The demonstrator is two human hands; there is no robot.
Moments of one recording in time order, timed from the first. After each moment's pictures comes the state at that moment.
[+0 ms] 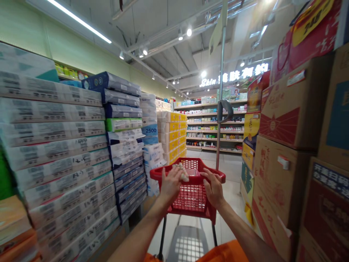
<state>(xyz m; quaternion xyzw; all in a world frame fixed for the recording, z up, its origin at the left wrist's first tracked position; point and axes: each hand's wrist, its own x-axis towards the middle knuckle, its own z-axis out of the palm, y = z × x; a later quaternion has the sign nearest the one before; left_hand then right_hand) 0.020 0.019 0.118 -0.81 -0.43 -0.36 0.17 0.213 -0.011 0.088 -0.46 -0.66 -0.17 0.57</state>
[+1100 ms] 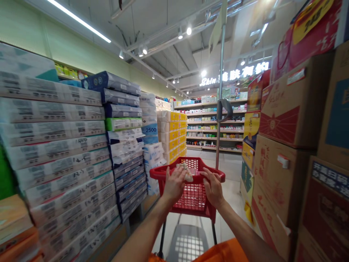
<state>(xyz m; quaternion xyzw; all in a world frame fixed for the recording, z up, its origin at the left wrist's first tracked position) 0.031 0.013 0.117 -0.84 -0.39 -0.35 0.17 0.214 -0.010 0.085 -0.45 -0.67 -0.16 0.57</state>
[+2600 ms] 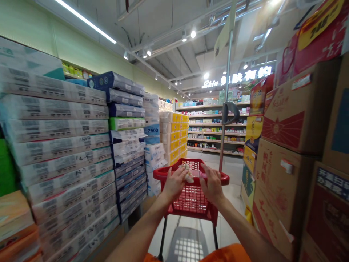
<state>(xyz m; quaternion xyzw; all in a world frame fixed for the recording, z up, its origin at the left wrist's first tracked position) 0.022 0.026 0.123 -0.86 -0.39 -0.29 0.13 0.195 -0.014 0.120 -0.48 -0.69 -0.20 0.51</state>
